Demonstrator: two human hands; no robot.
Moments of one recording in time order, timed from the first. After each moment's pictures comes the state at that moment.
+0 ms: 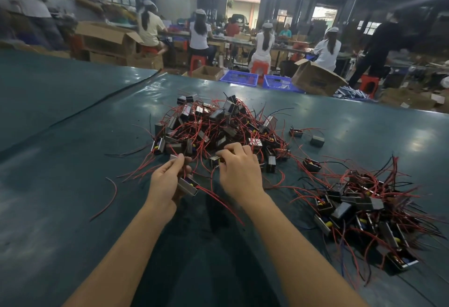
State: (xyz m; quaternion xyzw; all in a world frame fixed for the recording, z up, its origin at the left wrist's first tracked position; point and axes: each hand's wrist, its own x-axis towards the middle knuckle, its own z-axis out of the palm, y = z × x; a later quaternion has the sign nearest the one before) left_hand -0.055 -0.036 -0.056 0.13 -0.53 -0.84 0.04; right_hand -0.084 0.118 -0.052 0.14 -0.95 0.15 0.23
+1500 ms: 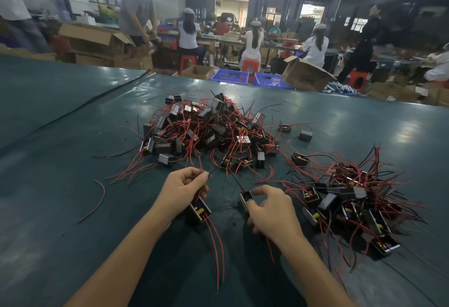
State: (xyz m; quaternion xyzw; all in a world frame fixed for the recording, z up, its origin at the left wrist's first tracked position) left_hand -0.048 -0.013 -0.070 -0.03 -0.74 -0.68 -0.01; right_hand -0.004 0.187 -0.069 -0.10 -0.90 0.41 0.05
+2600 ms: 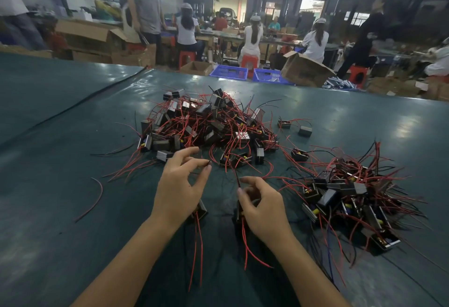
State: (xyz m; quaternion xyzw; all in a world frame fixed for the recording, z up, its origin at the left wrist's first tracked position) left_hand -0.039 -0.004 -0.070 -0.15 -0.84 -0.43 0.30; right_hand -0.003 0.175 -0.084 0.04 -0.84 0.50 0.19
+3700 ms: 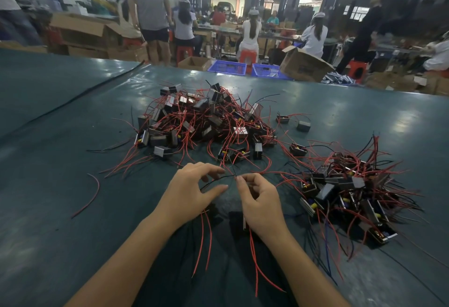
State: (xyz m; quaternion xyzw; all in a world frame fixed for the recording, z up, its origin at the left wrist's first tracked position) left_hand -0.032 0.001 -0.073 -0.24 -0.86 -0.41 0.17; right_hand -0.004 0.169 -0.089 0.02 -0.78 0.60 0.17
